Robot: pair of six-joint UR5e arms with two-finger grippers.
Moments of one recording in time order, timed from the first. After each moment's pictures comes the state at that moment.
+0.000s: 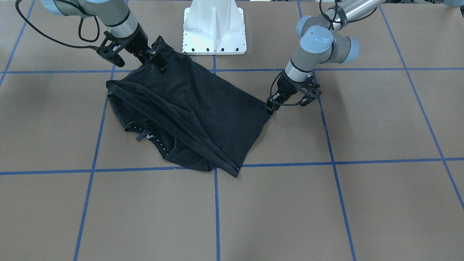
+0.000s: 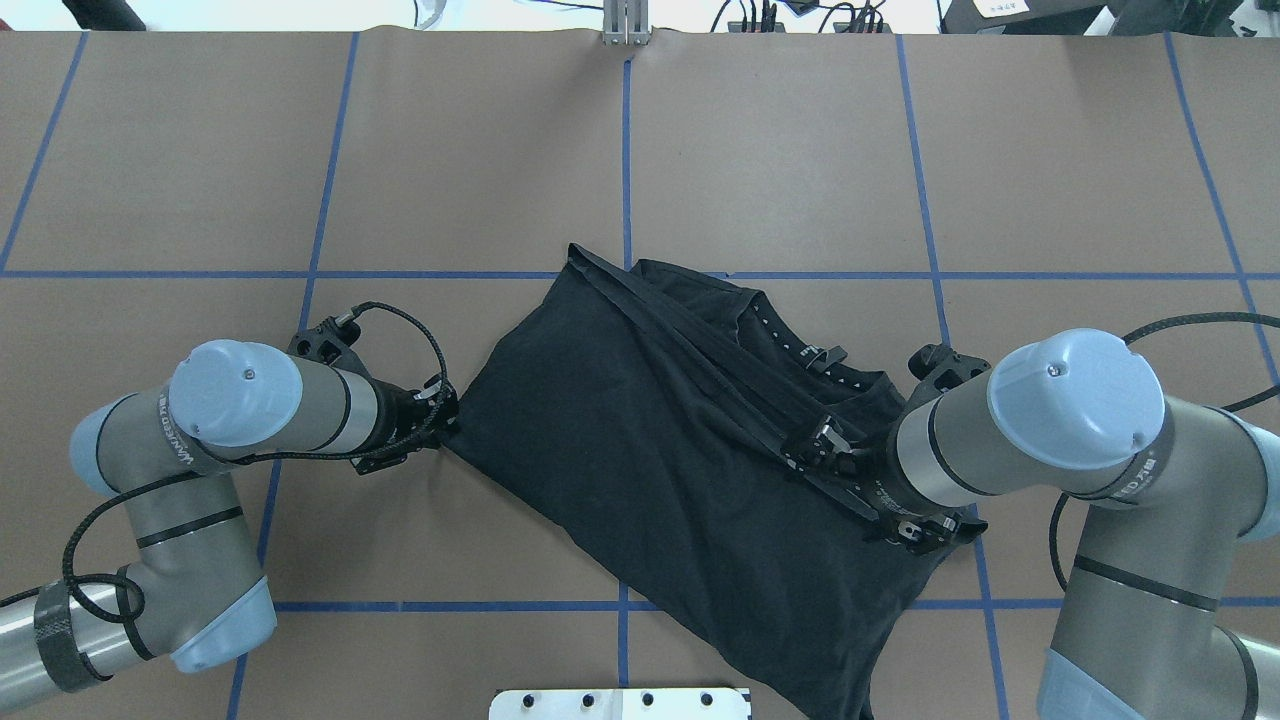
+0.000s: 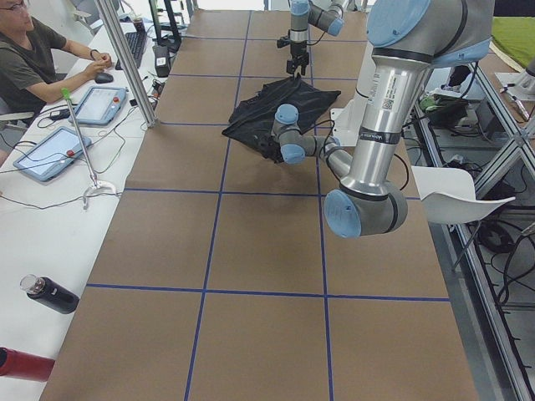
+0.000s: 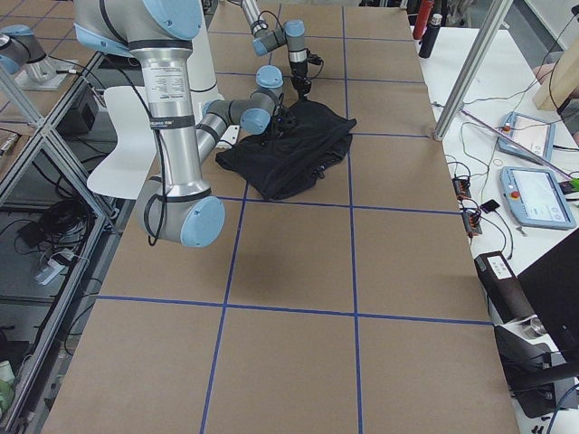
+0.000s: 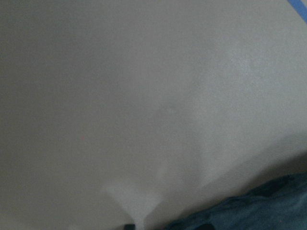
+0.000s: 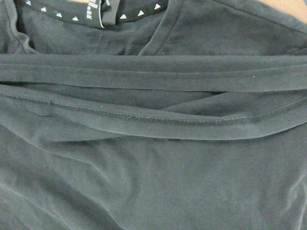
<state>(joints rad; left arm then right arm) -0.48 -1.86 -1.72 -2.17 -1.81 -1.97 0.45 -1.38 2.13 -1.38 1.97 1.95</state>
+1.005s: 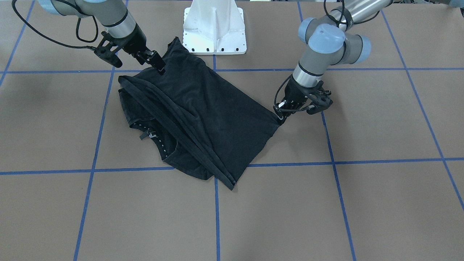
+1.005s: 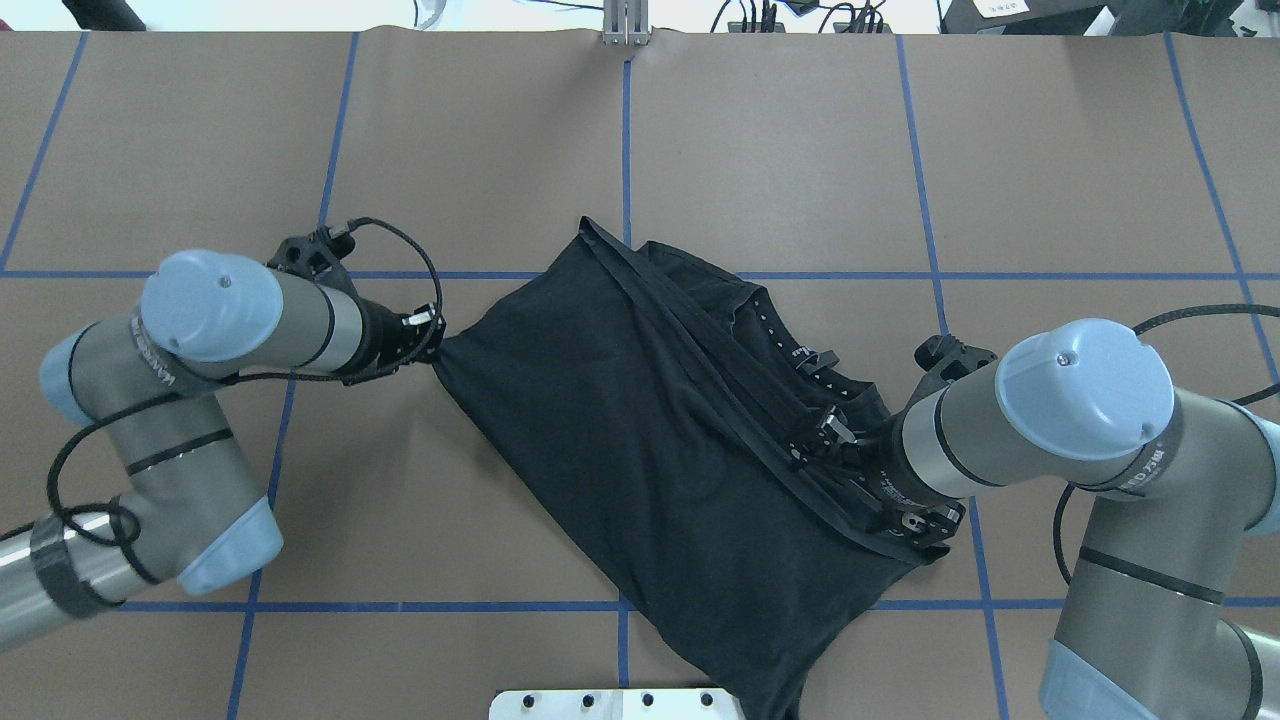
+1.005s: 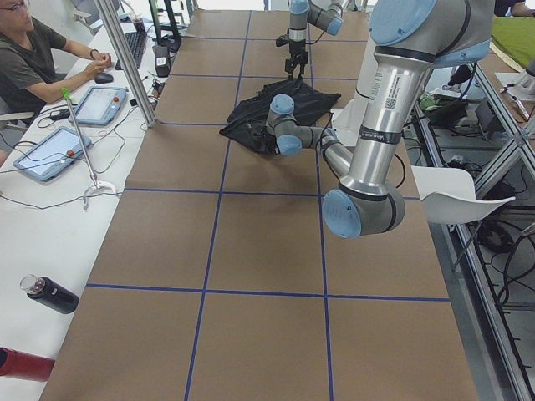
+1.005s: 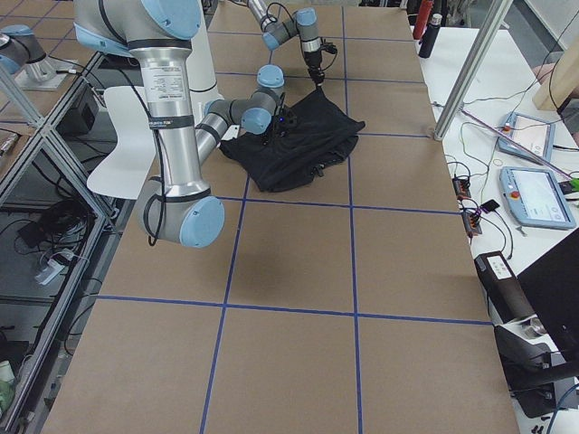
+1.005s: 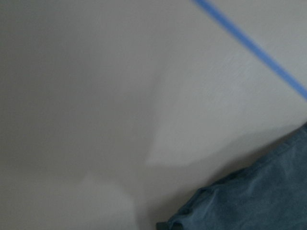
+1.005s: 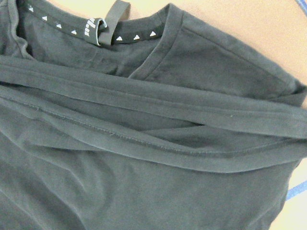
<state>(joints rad) -0.65 -1.97 -1.67 -2.09 -1.82 -1.66 0.47 -1.38 2.13 -1.38 1.97 1.96</state>
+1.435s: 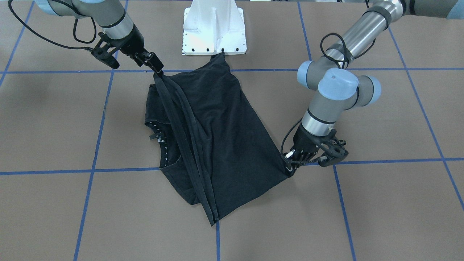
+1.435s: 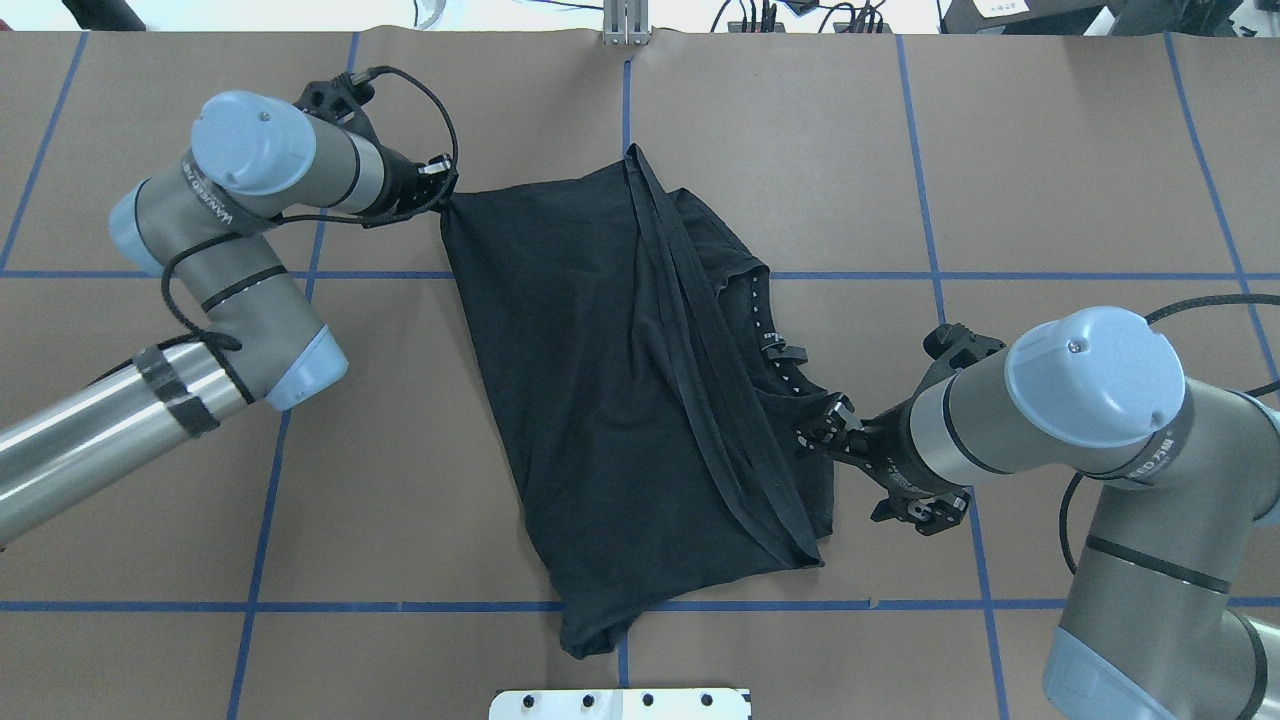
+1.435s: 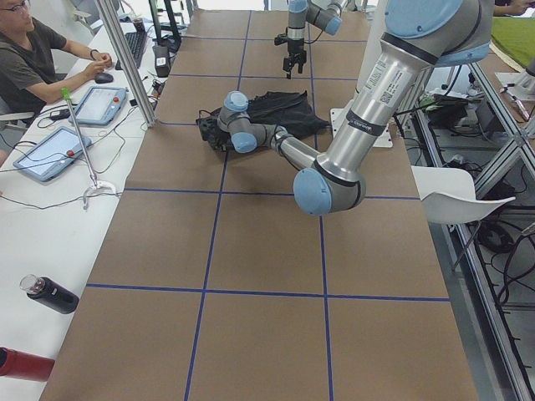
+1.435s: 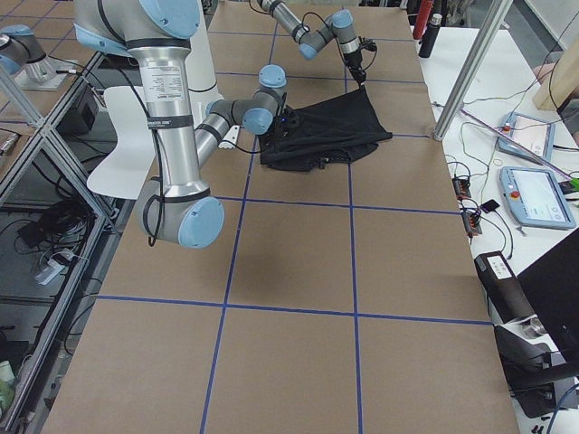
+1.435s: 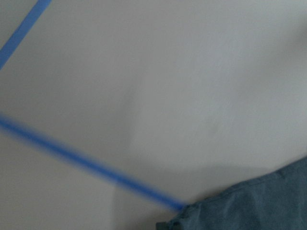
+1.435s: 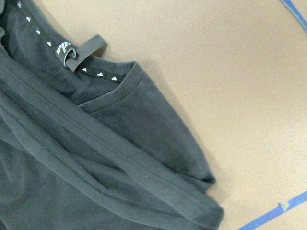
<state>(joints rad) -0.81 -2.24 -1.23 -2.32 -1.82 -1.51 0.49 -1.39 2.13 -1.38 1.97 1.95</state>
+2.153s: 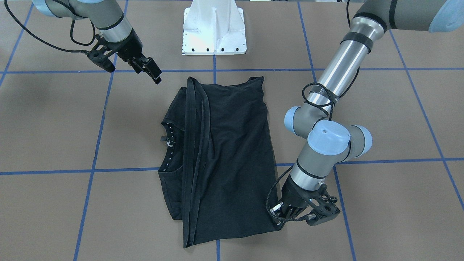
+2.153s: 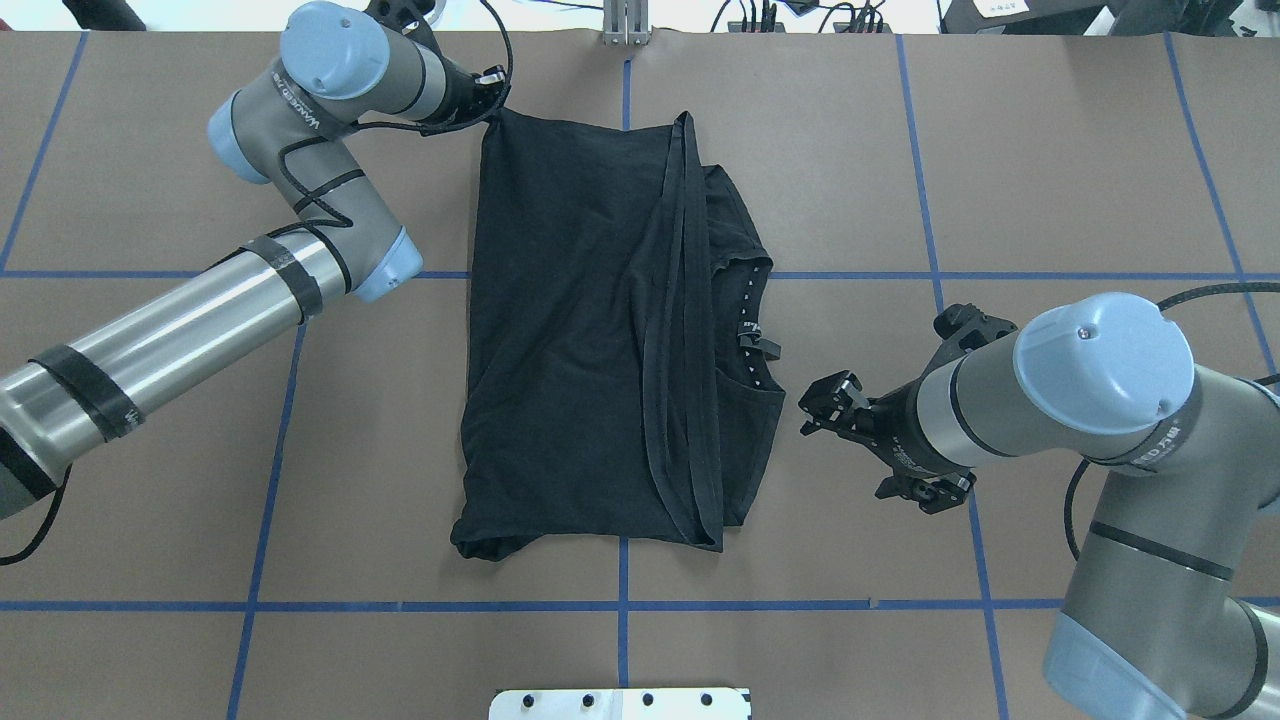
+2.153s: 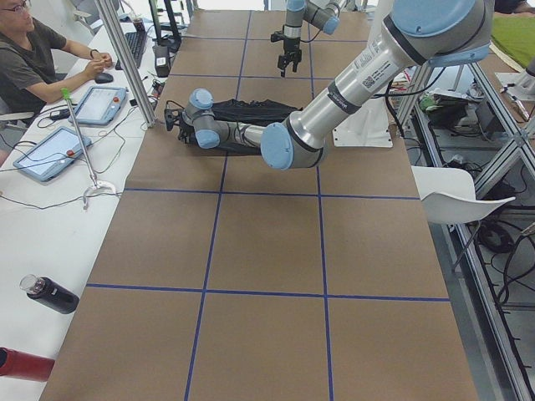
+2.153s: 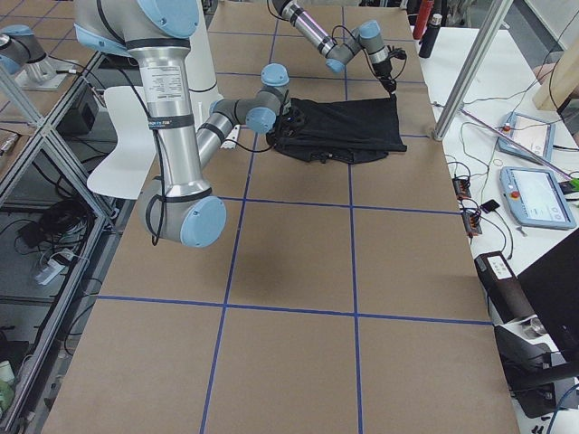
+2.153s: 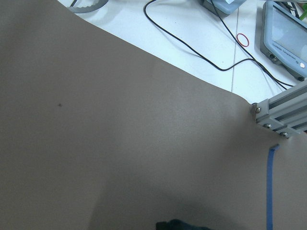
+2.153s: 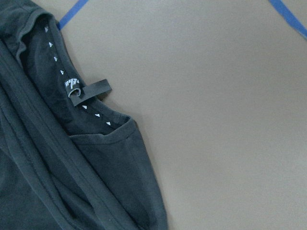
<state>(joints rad) -0.86 -2.53 -0.75 -2.59 -1.81 -1.44 0.50 -1.34 2.10 -1.38 1.88 1.95</state>
